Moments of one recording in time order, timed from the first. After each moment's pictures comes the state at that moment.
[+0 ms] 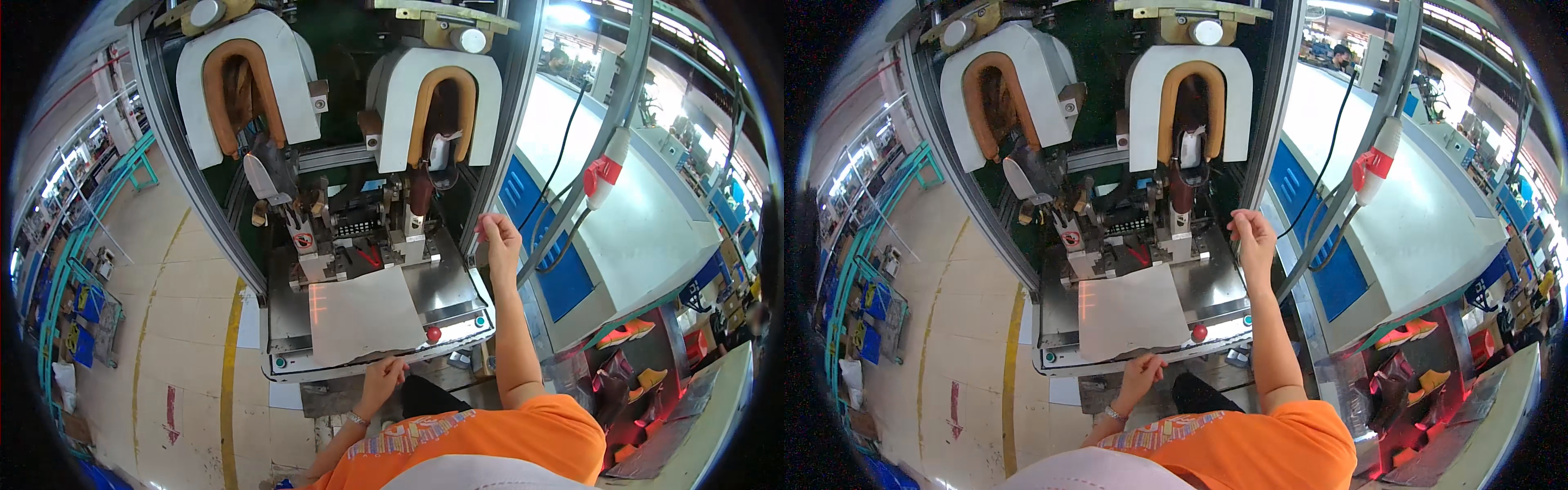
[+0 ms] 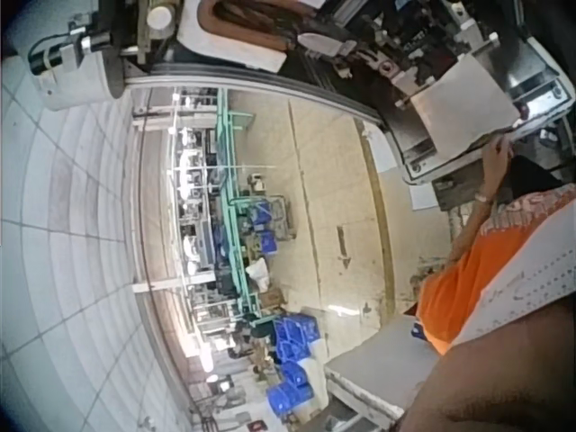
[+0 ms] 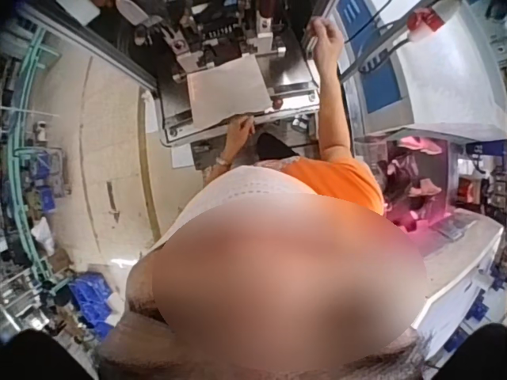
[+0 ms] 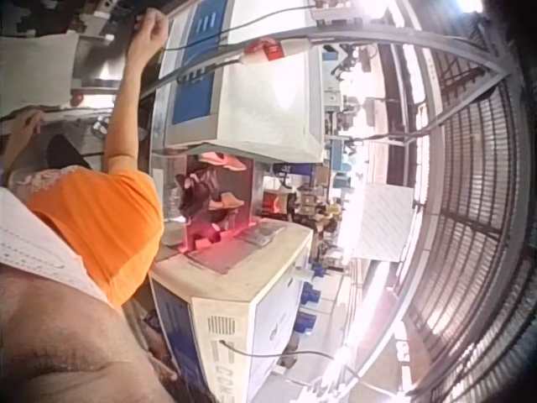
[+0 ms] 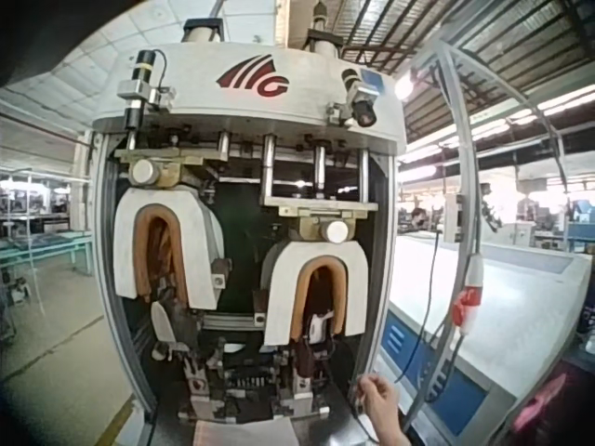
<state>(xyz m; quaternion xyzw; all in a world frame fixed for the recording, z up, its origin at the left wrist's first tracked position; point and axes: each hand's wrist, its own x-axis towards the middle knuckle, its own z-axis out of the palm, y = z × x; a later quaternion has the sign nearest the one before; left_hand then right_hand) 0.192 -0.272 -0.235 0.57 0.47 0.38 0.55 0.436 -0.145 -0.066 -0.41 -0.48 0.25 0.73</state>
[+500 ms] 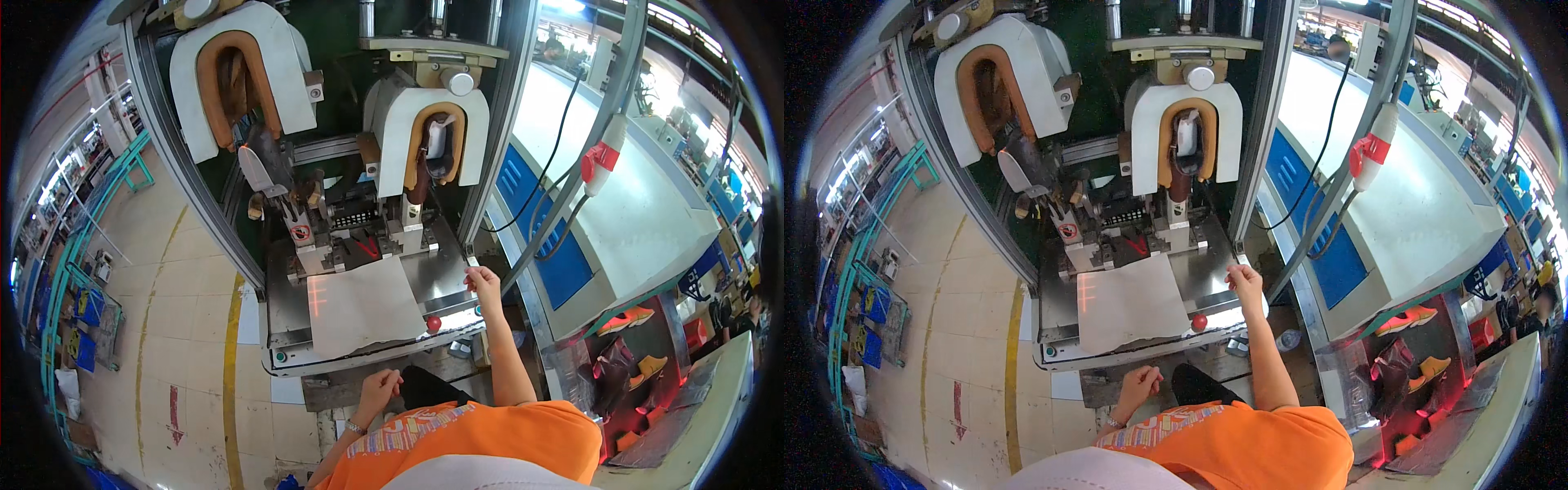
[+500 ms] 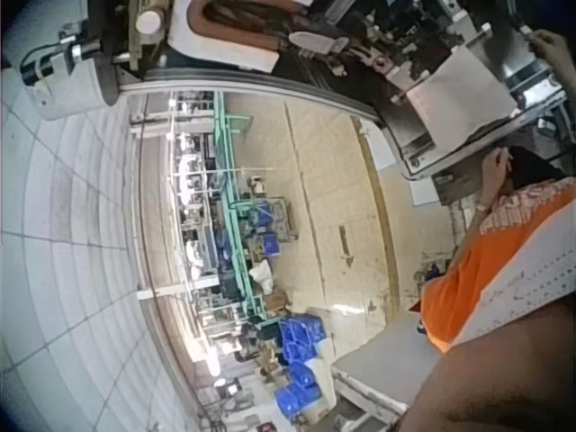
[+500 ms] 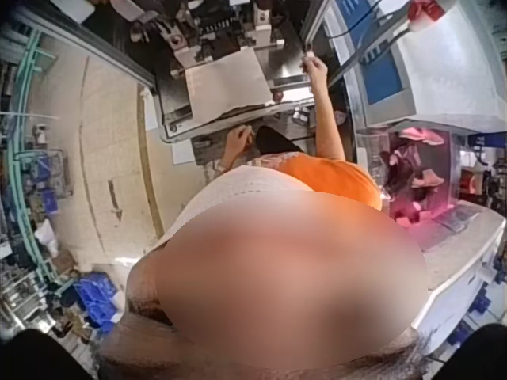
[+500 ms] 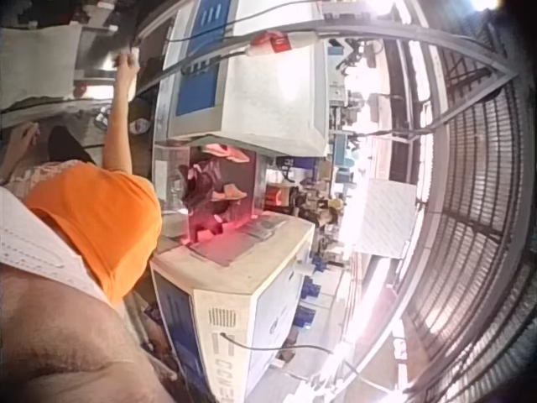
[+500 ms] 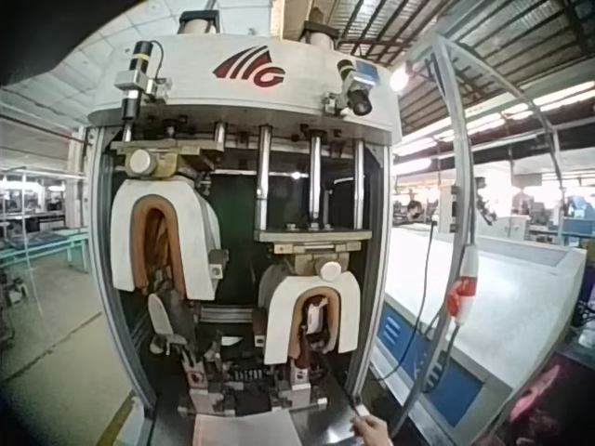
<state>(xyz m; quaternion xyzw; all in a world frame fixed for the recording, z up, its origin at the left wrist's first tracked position) 0.171 -0.305 -0.266 0.54 0.49 0.33 0.60 0.465 -0.169 -0.227 -0.50 -0.39 0.42 0.65</state>
